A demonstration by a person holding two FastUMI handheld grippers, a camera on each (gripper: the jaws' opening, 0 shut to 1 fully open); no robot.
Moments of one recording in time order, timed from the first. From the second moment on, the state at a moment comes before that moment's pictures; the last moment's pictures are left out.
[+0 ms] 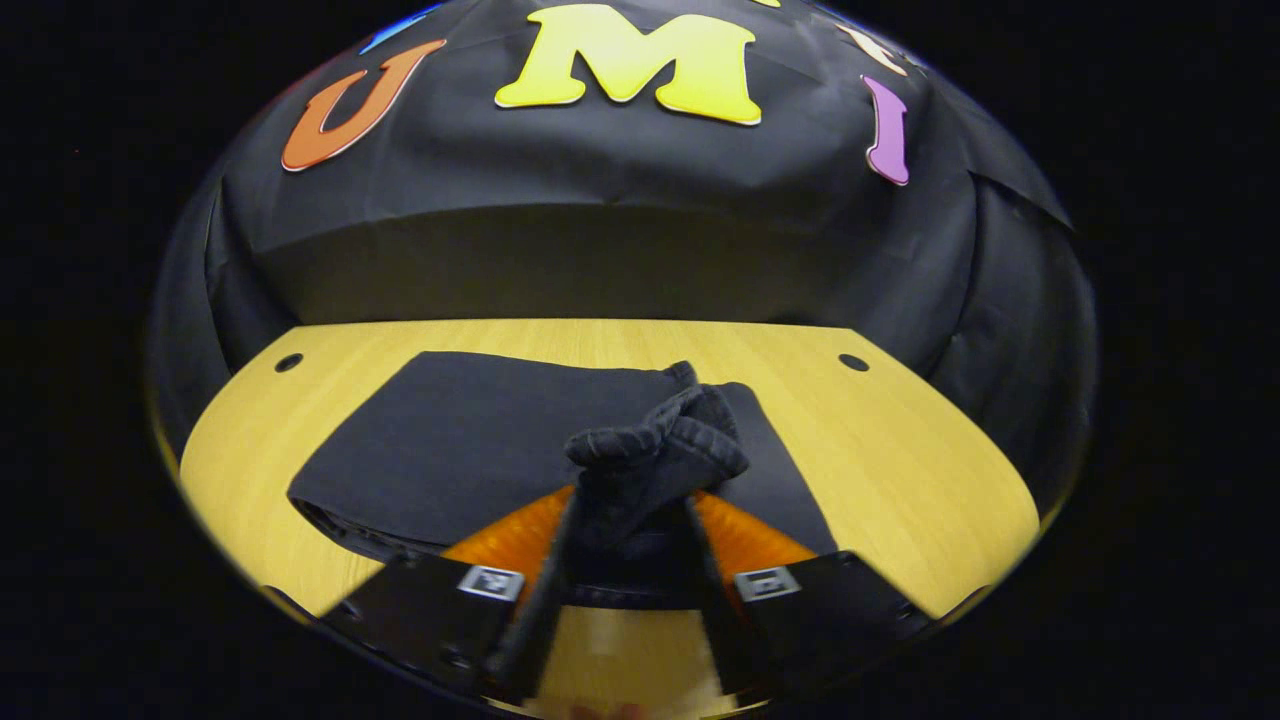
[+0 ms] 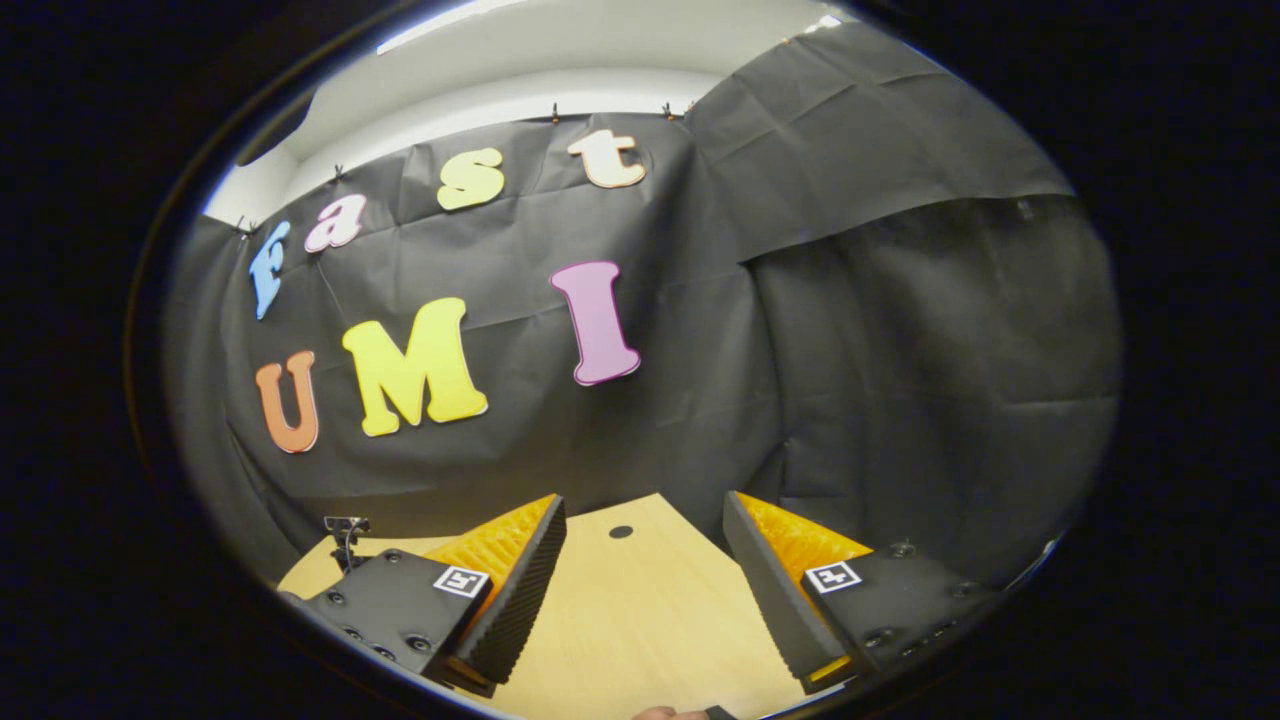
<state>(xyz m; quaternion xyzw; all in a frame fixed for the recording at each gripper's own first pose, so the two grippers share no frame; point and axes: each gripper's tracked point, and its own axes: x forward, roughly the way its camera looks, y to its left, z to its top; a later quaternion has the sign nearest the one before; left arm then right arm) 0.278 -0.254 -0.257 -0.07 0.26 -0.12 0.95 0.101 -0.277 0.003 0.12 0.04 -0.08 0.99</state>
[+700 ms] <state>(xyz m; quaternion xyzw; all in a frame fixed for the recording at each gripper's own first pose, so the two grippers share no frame) 0.222 -0.149 -0.108 -0.14 0.11 -0.06 0.98 0.104 -0.230 0.042 0.13 0.02 -0.04 0.99</state>
